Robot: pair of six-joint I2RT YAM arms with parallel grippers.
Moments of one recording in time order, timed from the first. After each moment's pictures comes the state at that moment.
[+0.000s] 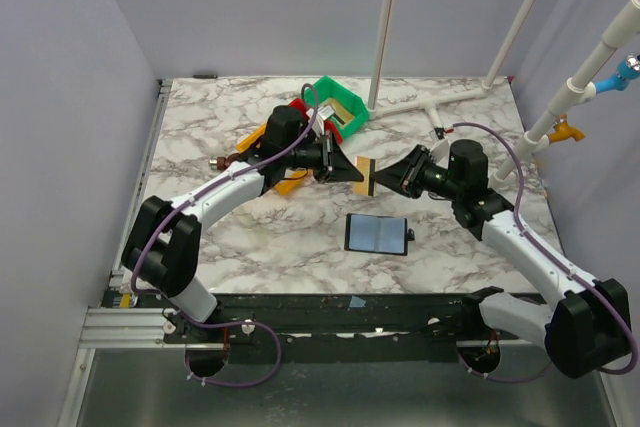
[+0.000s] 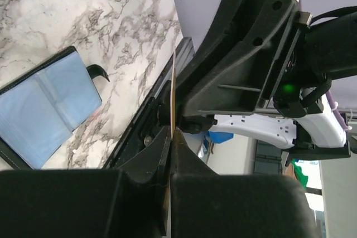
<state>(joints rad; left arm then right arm) -0.55 1.59 1.11 0.08 0.86 -0.98 0.35 1.10 0.70 0.06 -0.54 1.05</state>
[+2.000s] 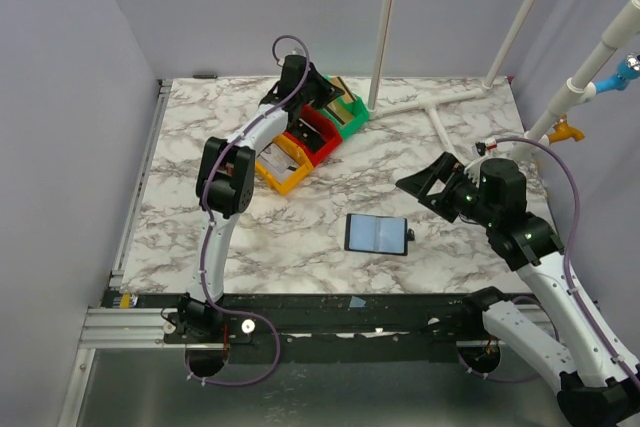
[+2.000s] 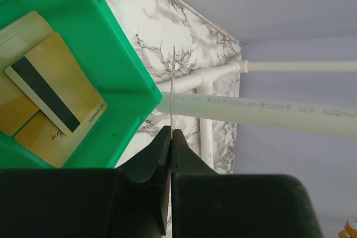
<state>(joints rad) -0.37 2.37 2.00 -0.01 0.28 -1.08 0.35 0.75 0.81 -0.52 -0.22 0.90</state>
